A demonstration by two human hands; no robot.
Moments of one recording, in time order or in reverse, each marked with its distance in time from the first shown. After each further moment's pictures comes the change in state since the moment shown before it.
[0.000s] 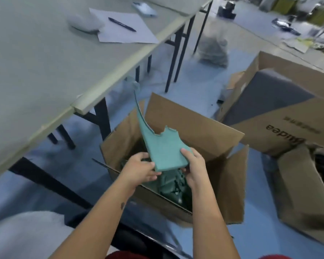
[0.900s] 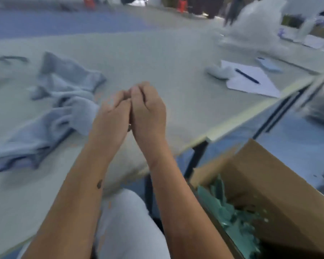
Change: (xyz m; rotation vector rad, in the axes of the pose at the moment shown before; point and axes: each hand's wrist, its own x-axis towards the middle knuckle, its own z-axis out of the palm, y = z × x) left_hand -0.192 0.075 -0.228 -0.104 0.905 0.779; right_hand -0.206 -0.076 0.376 -0.317 -0.674 -0.789
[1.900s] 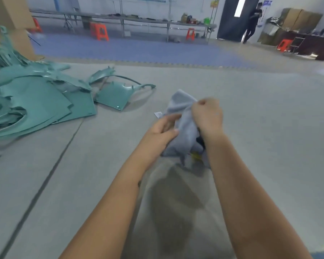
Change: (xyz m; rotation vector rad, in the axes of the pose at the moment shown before) left_hand 0.058 -0.043 -0.189 -0.155 0.049 0.001; right_hand 0.097 -0.030 0.186 -0.464 -0.331 -0.008
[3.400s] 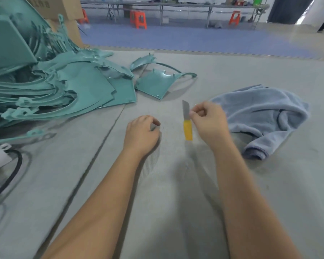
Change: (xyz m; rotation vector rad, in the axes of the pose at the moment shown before) left_hand -0.012 -0.042 -0.131 1.146 0.431 -0.138; right_hand -0.042 -0.023 0.086 0.296 -0.280 -0.127
